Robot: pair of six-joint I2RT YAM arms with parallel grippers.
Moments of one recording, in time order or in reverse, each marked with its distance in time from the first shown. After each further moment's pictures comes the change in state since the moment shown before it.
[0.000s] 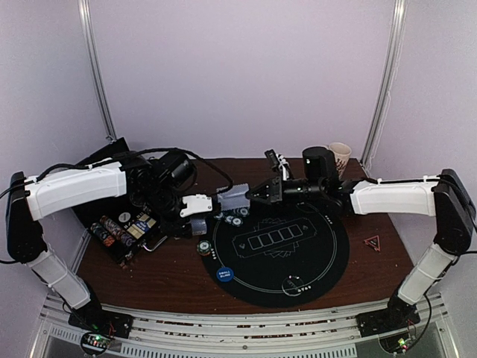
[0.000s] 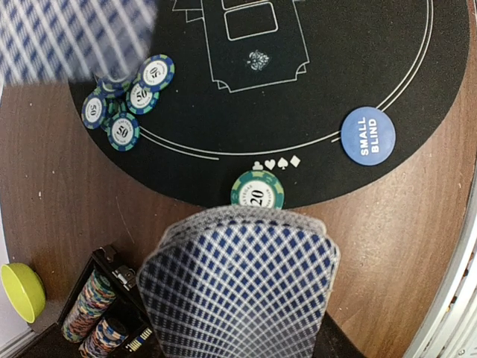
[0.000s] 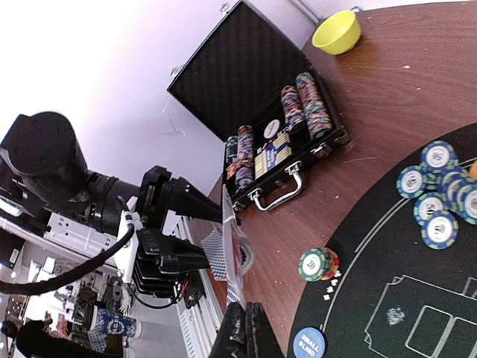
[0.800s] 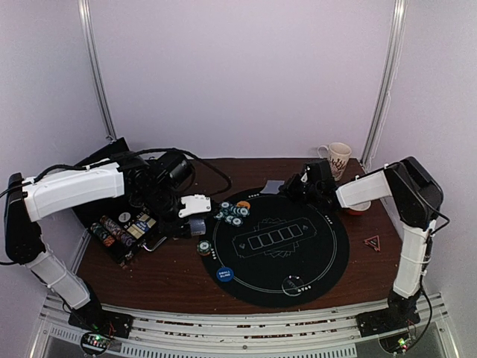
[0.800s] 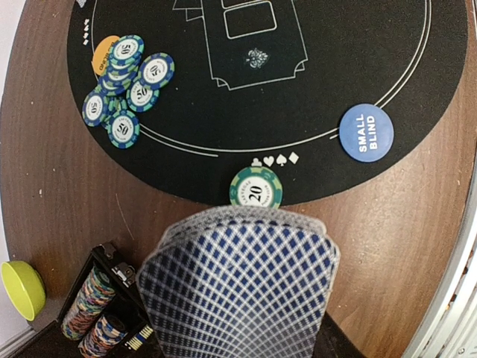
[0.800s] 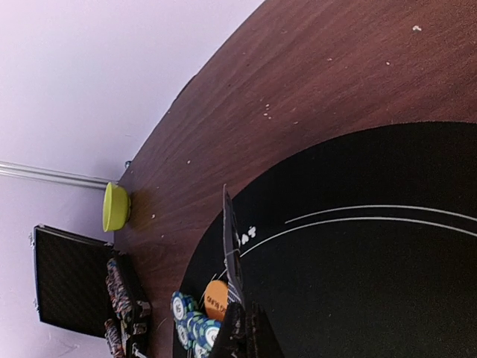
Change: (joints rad) left arm 0.001 -0.017 -0.012 0.000 -0.002 0.000; right arm -0.246 0.304 0.041 0.084 0.460 0.302
